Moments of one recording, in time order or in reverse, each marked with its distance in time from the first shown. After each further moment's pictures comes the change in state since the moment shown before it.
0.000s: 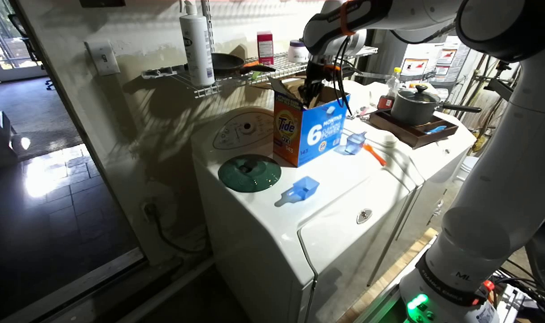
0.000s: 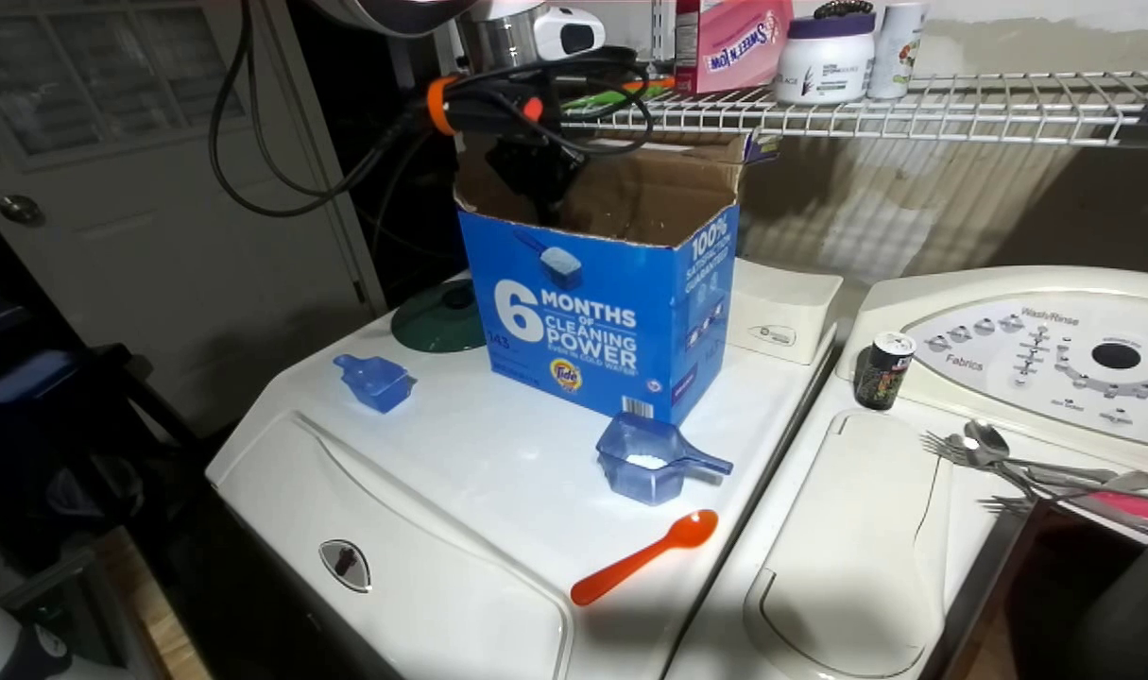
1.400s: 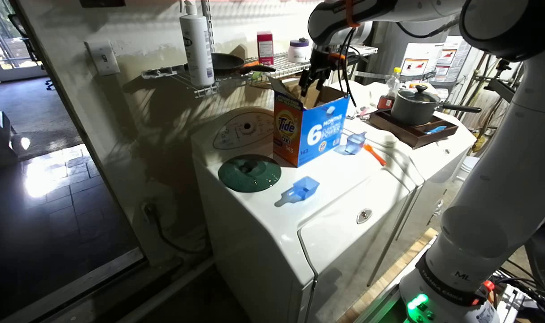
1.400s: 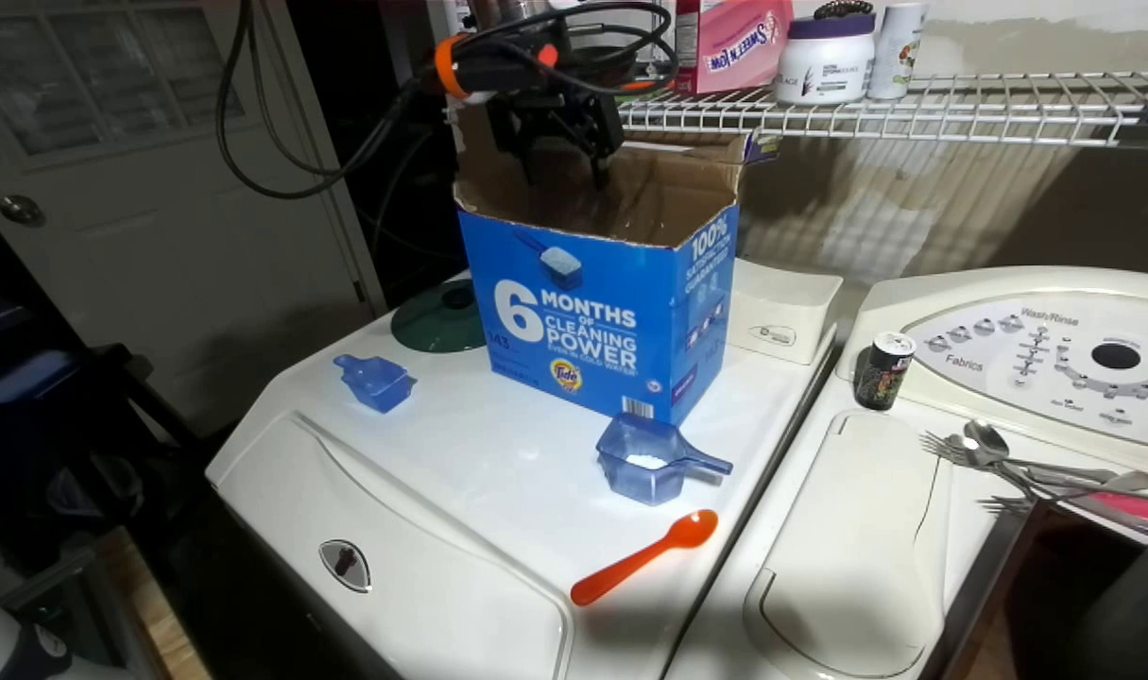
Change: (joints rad) arm -0.024 -0.015 0.001 0.058 -0.061 -0.008 0.002
